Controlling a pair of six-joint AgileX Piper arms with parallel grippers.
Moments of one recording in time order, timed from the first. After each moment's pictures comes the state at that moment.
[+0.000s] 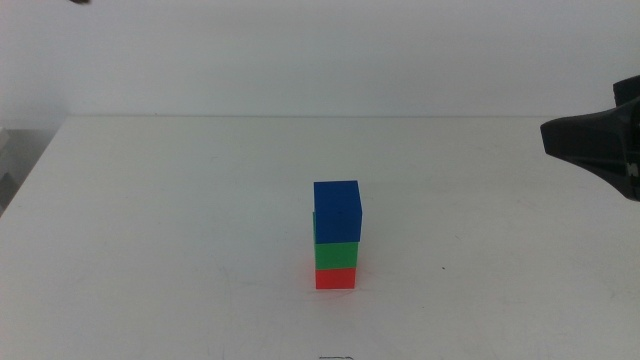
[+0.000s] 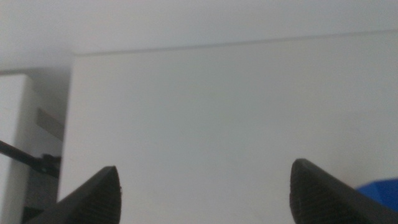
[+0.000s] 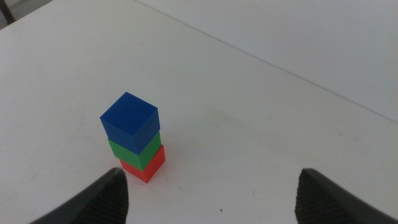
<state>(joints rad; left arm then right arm) -0.28 1.29 -1.71 0.17 1.25 -0.17 0.42 0.93 -1.09 0.16 0.79 -0.24</state>
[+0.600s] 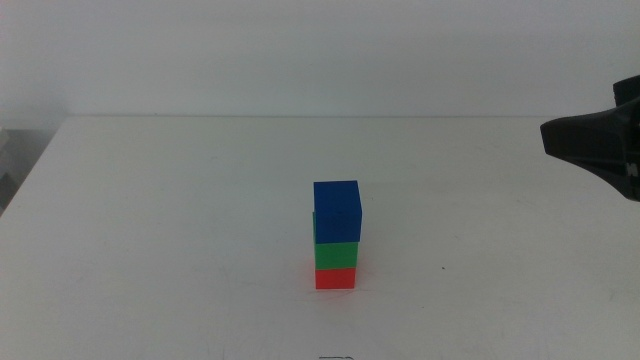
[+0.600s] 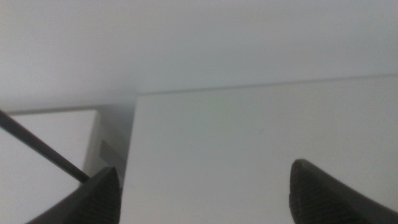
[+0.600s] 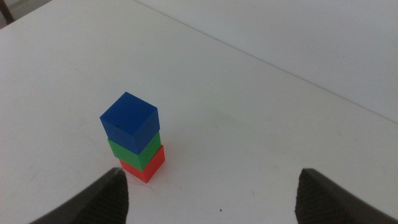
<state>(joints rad) -0.28 1.23 -1.71 0.33 1.21 -0.17 0.42 0.93 -1.09 0.16 0.79 -0.24</state>
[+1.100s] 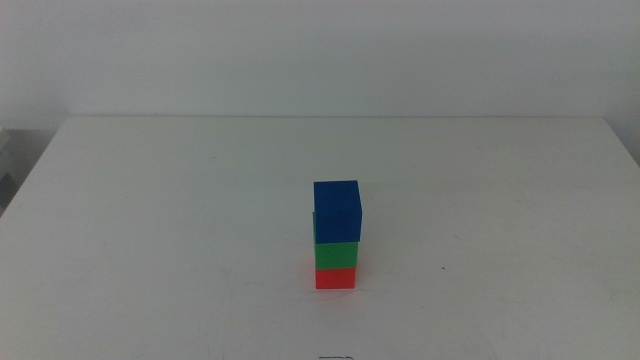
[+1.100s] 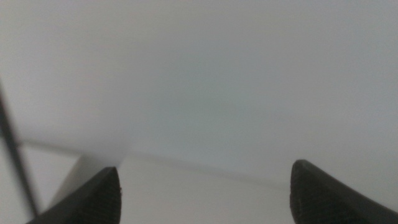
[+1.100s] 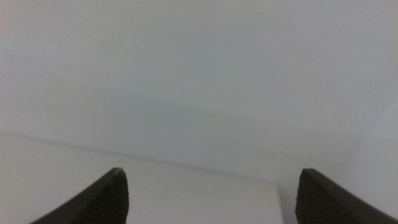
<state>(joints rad) 0.07 1.05 -1.47 0.03 0.81 -0.17 0.01 0.88 -1.08 0.08 0.53 -0.24</state>
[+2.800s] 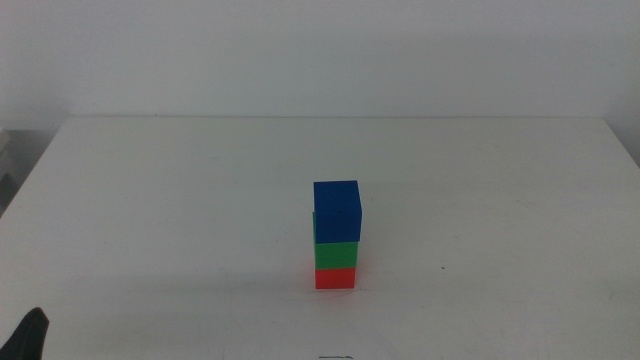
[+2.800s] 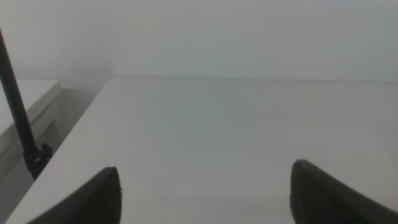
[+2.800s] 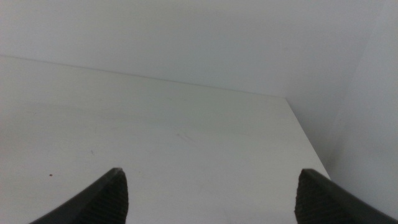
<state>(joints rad) -0.03 -0.01 0.03 0.12 0.19 -0.17 -0.02 -0.01 0.03 0.09 0.18 -0.24</state>
